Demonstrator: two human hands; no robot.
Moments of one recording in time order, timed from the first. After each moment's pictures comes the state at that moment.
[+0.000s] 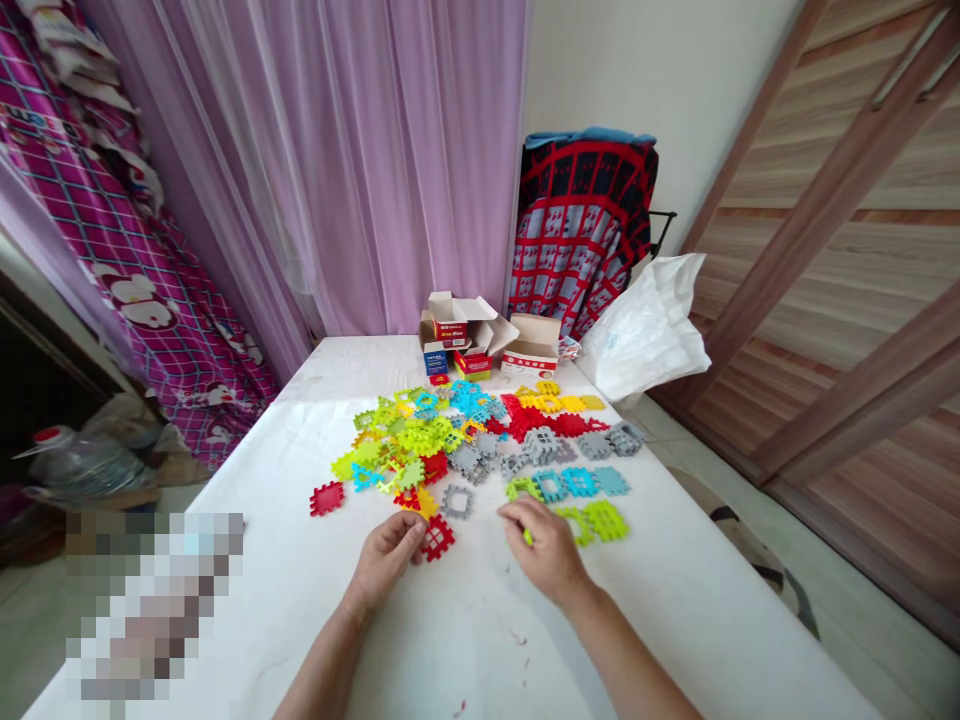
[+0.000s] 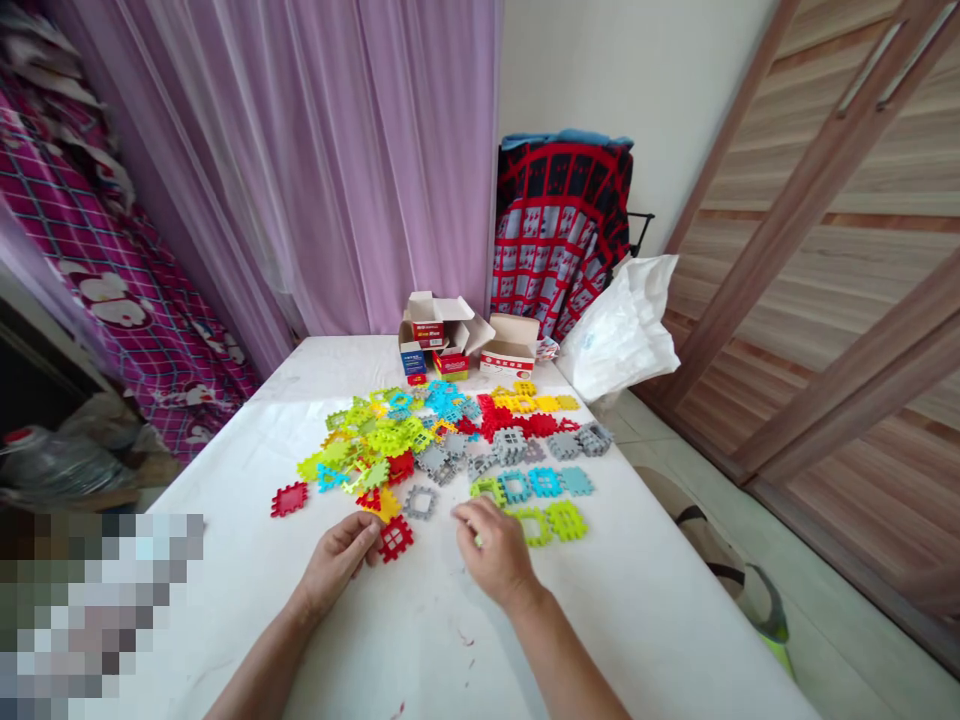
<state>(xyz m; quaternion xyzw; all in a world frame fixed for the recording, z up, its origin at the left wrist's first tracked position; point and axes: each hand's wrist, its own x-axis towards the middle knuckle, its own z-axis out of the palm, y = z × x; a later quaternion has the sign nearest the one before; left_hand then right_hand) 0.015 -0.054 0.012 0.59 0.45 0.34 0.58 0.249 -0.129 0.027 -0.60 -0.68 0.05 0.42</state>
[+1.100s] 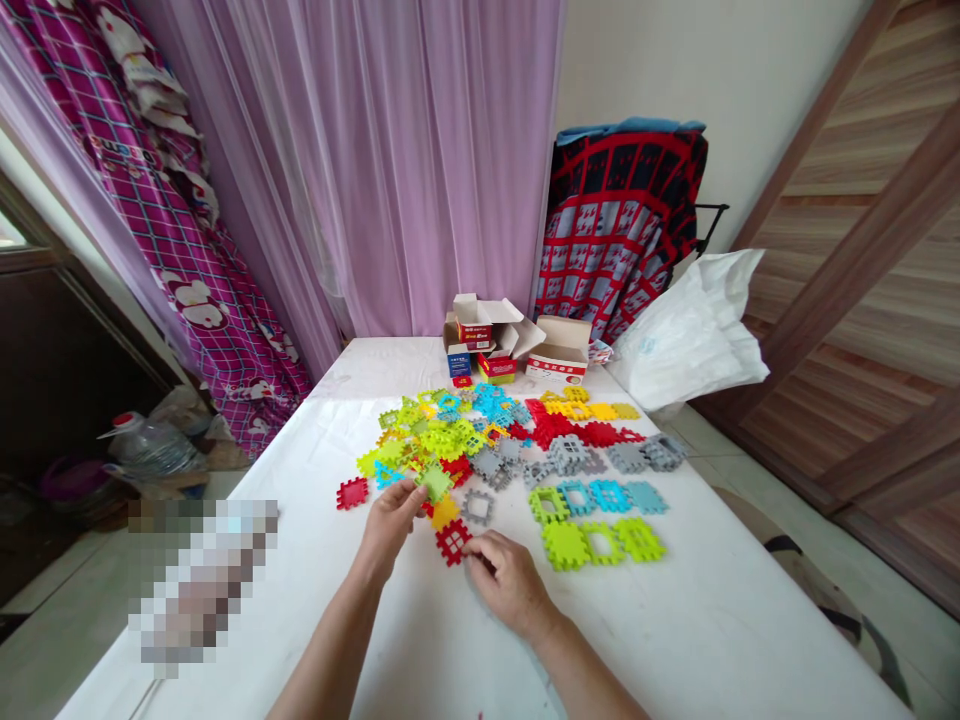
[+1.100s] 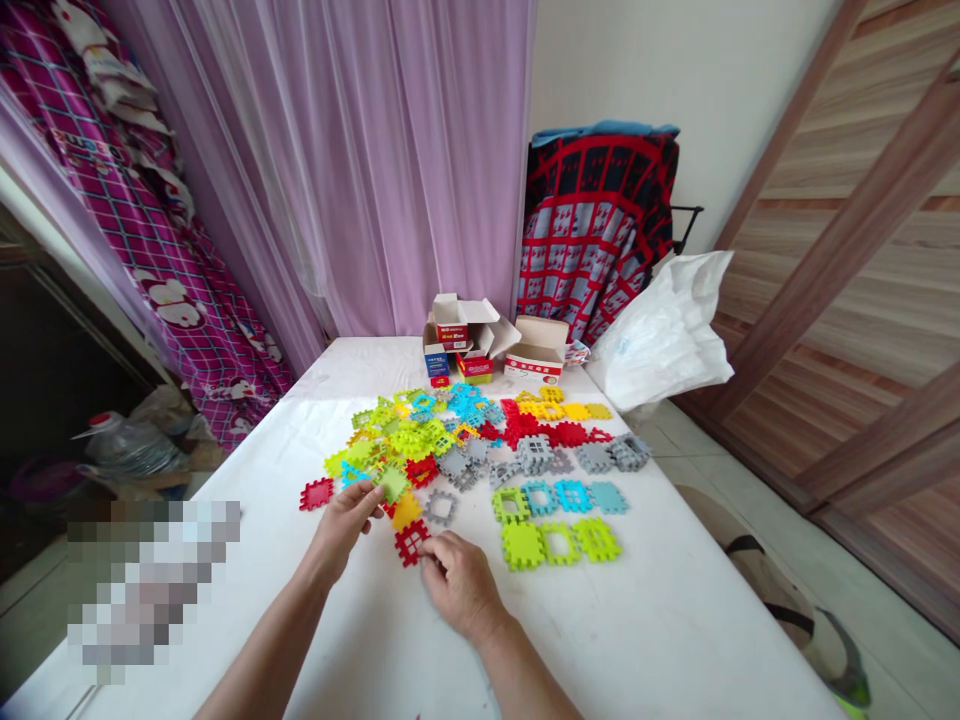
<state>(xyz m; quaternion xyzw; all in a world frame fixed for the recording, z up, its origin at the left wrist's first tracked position) 0.010 -0.020 0.031 0.56 0.56 0.41 0.46 0.183 -0.114 -0.009 -0.55 -0.69 0.21 0.42</state>
